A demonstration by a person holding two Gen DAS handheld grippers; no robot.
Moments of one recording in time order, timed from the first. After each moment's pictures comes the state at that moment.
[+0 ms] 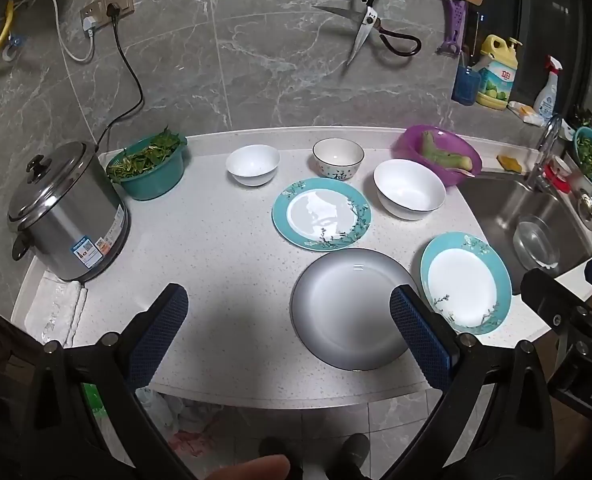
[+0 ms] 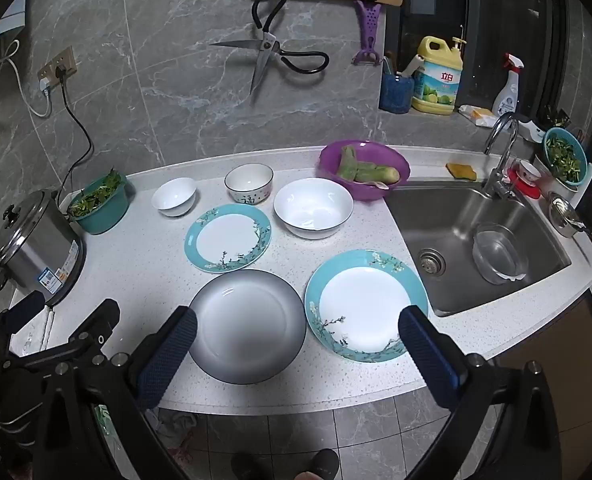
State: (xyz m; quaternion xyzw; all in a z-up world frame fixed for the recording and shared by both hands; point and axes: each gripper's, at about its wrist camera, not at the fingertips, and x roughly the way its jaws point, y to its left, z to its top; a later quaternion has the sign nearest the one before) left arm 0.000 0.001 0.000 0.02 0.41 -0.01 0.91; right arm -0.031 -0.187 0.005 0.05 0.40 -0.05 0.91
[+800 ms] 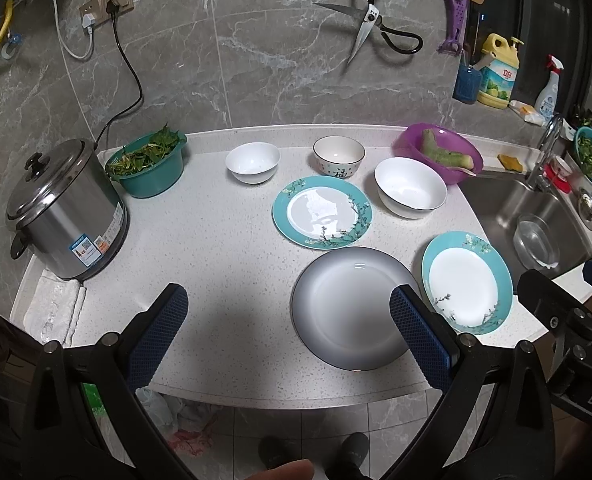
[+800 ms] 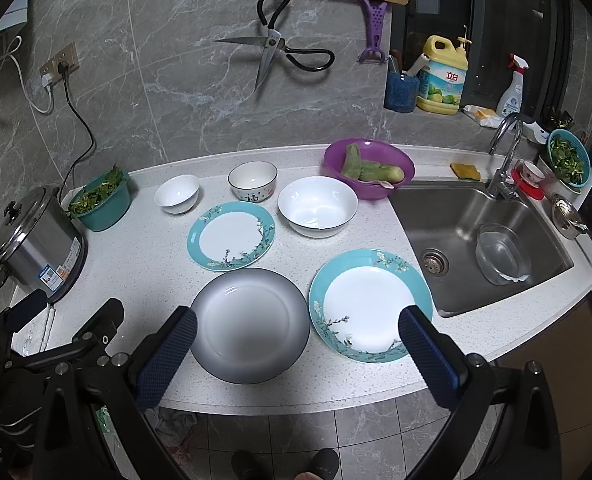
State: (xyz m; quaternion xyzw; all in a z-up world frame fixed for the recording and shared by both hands) left arm 0.003 -0.001 -0.002 0.02 0.41 -0.01 0.91; right arm -0.028 -0.185 0.004 0.04 0.40 -0.05 0.91
